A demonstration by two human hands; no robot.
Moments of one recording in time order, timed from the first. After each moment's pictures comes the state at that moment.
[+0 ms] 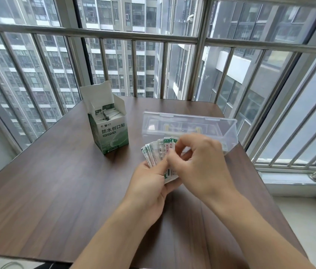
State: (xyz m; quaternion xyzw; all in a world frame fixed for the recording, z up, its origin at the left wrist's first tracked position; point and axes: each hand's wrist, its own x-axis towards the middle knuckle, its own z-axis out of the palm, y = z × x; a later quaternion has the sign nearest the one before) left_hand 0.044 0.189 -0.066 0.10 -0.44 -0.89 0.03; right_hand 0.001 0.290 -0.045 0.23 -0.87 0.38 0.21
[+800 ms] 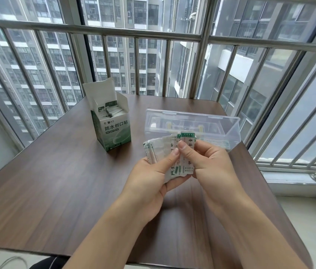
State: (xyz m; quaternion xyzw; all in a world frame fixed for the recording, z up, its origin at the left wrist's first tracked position) left_hand 0.050 0.180 -0.061 0.08 -0.44 -0.89 0.00; right_hand 0.012 0.293 -0.052 0.08 -0.60 0.79 -0.08
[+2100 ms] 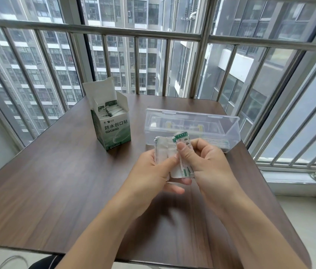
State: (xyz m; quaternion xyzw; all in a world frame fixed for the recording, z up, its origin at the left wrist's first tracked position) left_hand 0.053 0.176 -0.053 0.05 -0.62 -0.78 0.00; right_hand 0.006 0.296 -0.062 0.11 -0.64 0.75 -0.06
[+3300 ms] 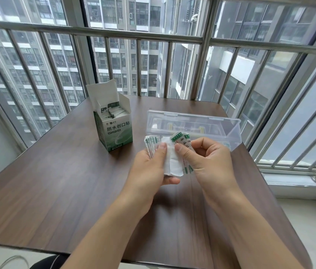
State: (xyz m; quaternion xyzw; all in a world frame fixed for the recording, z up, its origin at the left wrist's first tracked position) left_hand 0.044 0.175 -0.057 0.12 -0.57 -0.81 0.08; right_hand -0.005 0.290 -0.065 0.09 -0.65 0.76 0.03
